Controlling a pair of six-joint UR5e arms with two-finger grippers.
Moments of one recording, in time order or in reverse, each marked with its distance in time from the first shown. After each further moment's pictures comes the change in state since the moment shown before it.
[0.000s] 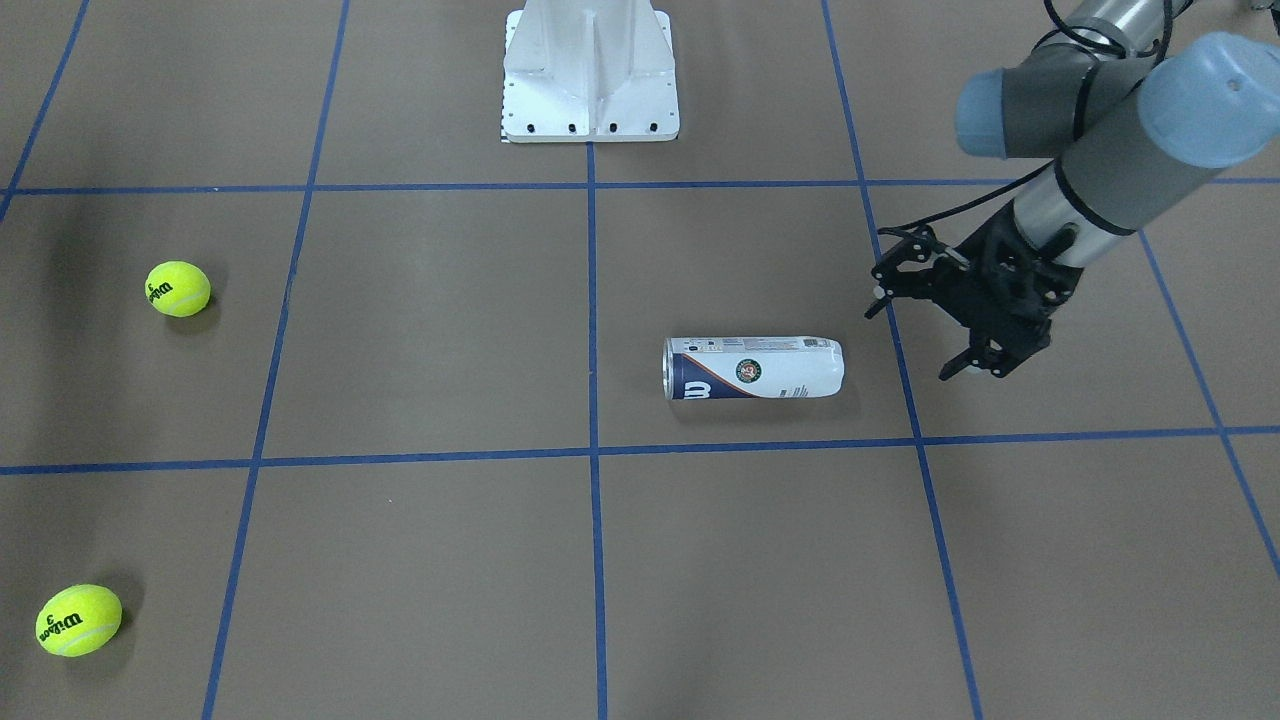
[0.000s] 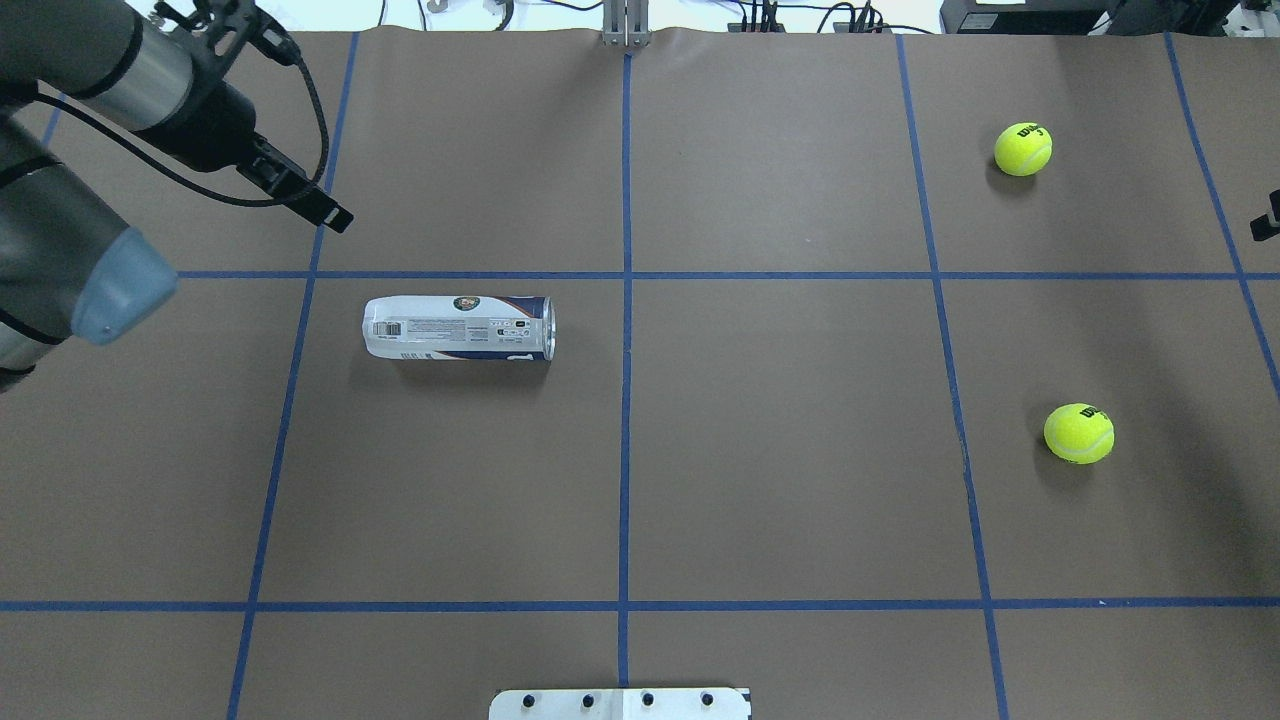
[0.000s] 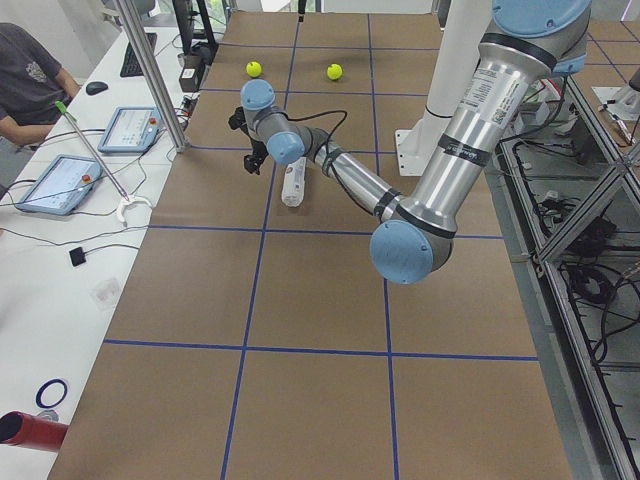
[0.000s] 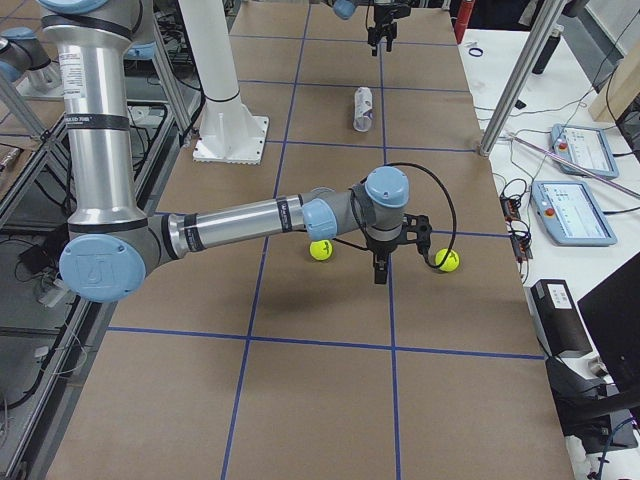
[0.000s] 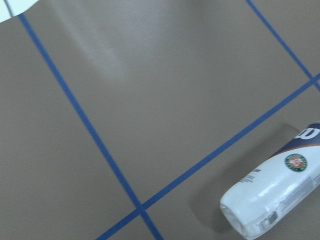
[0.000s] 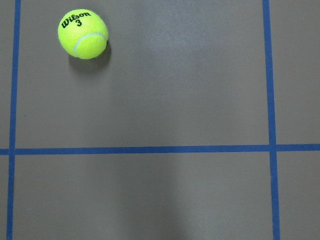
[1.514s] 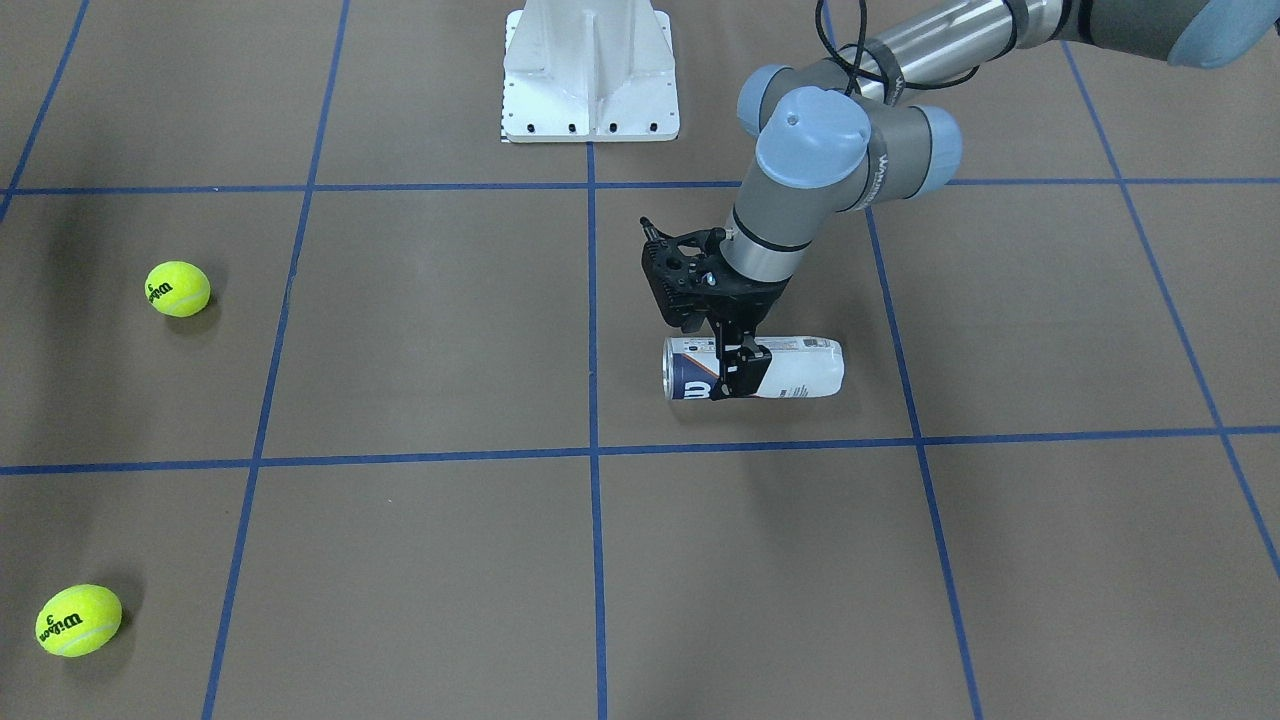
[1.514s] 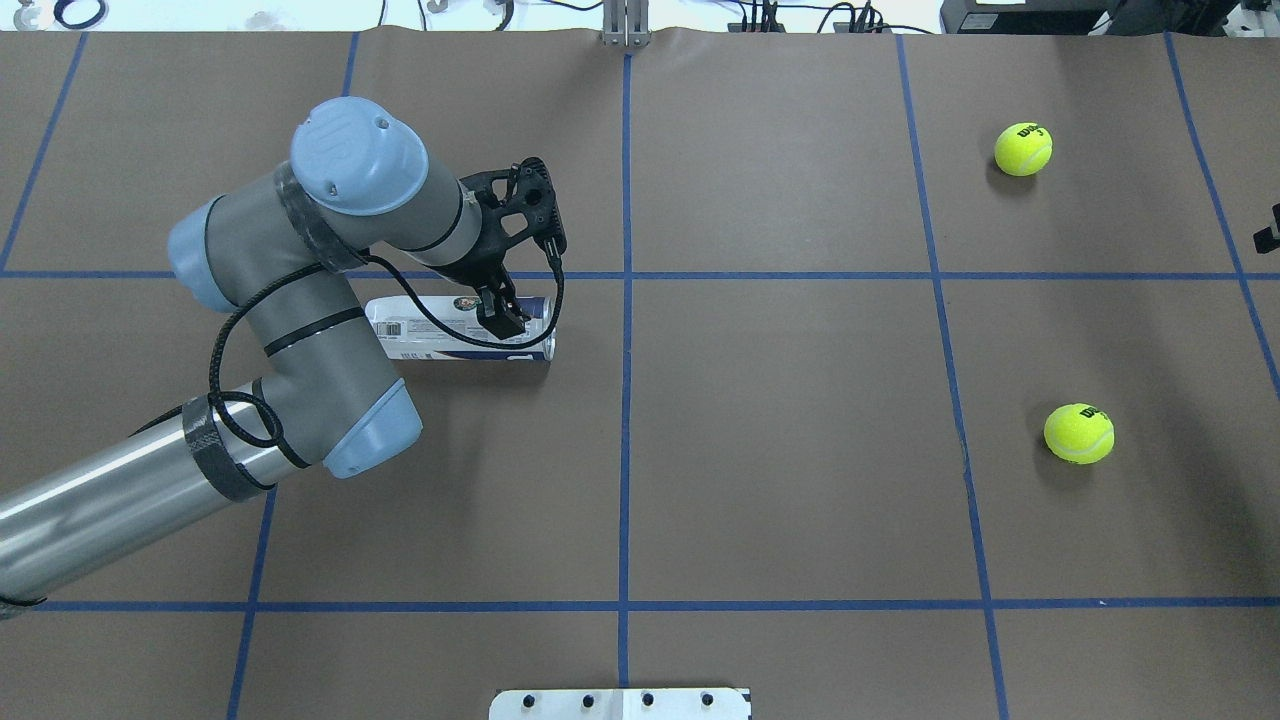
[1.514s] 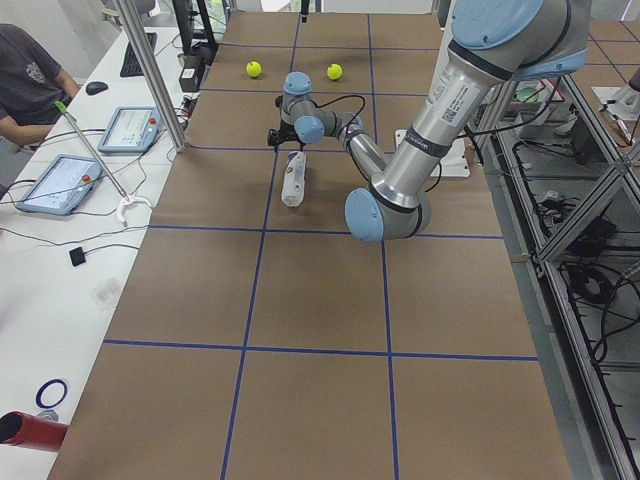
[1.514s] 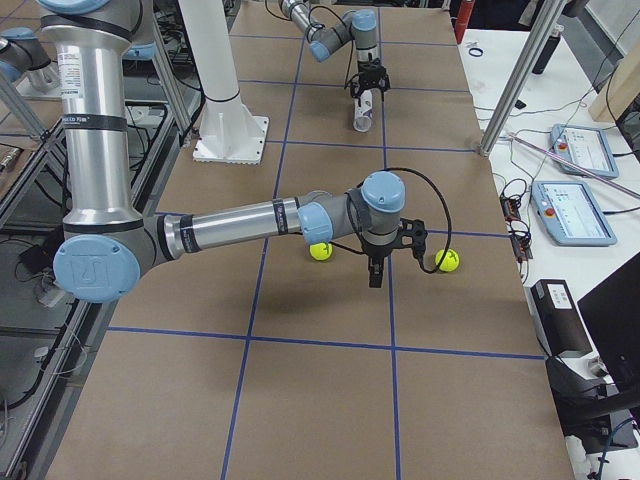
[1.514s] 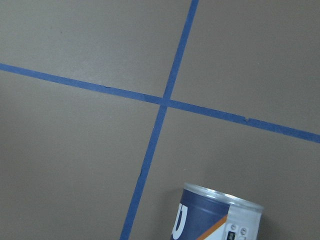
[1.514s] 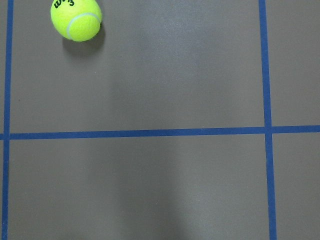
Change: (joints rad) left arm 0.311 -0.196 0.168 -0.009 0.403 0.413; right arm -0.003 -0.009 -0.009 -0.002 0.007 -0.001
